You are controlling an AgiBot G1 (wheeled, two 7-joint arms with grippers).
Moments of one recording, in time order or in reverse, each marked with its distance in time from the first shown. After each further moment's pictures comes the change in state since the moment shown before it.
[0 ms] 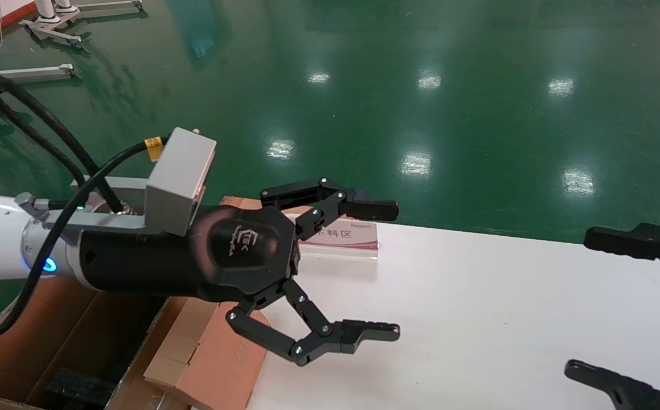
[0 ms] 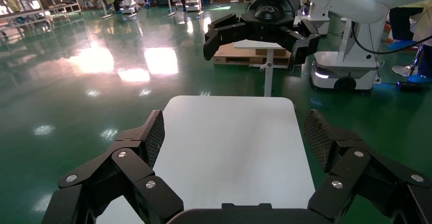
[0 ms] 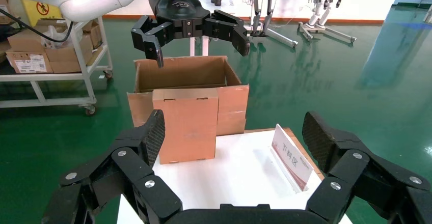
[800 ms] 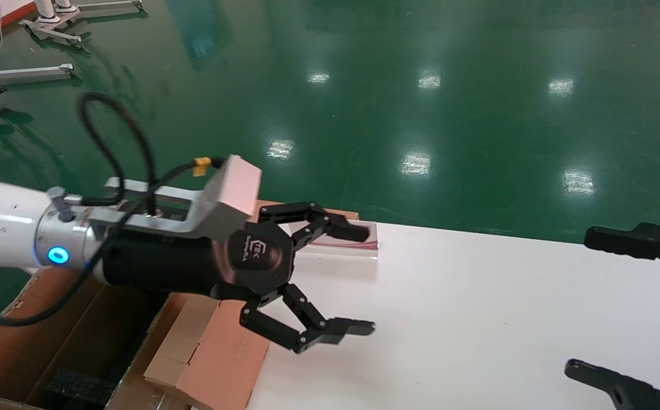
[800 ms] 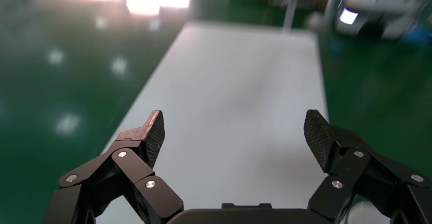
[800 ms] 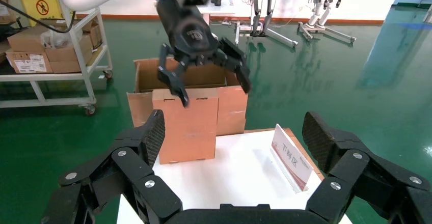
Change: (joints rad) left arm -0.141 -0.051 0.119 -0.054 0.290 -0.020 -0.207; right arm 0.000 0.000 -0.001 -0.001 0.001 0.000 -0.001
